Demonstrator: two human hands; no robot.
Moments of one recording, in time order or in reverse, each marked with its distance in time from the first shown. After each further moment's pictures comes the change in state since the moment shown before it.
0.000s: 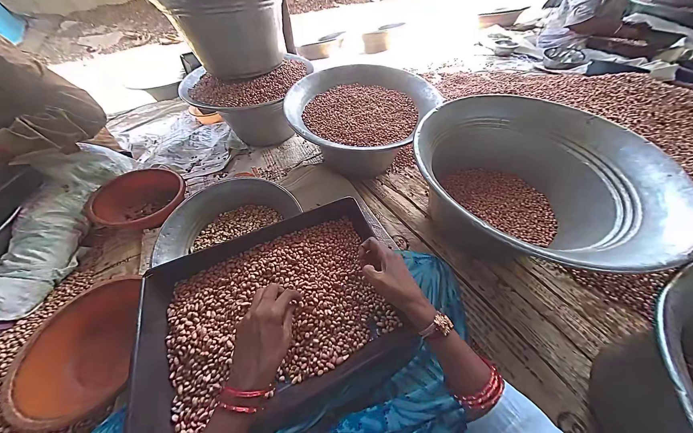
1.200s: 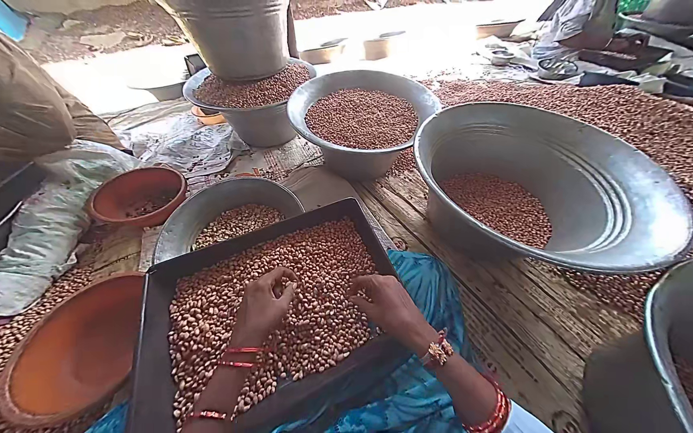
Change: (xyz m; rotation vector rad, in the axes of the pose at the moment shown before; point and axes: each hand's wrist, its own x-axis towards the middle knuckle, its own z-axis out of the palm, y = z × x) left_hand 0.031 -0.019 -0.008 -0.362 -0.204 -0.320; right_hand -0.029 0.003 0.019 -0.374 -0.190 0.006
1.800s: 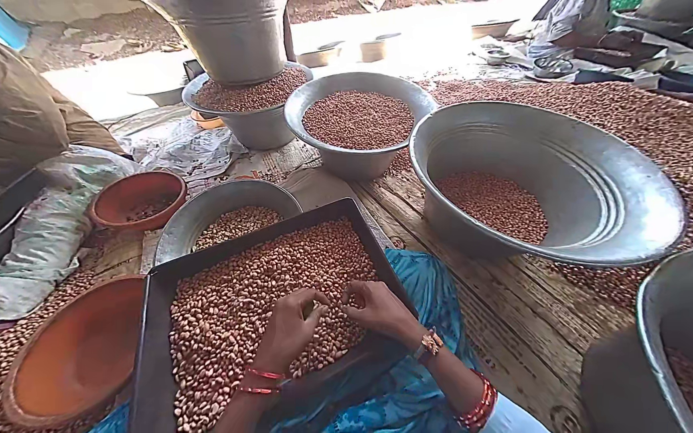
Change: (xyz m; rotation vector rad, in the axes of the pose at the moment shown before) left_hand -0.031 0.023 0.029 -0.101 -0.120 0.197; right_hand 0.002 0.013 0.015 0.216 -0.127 -0.003
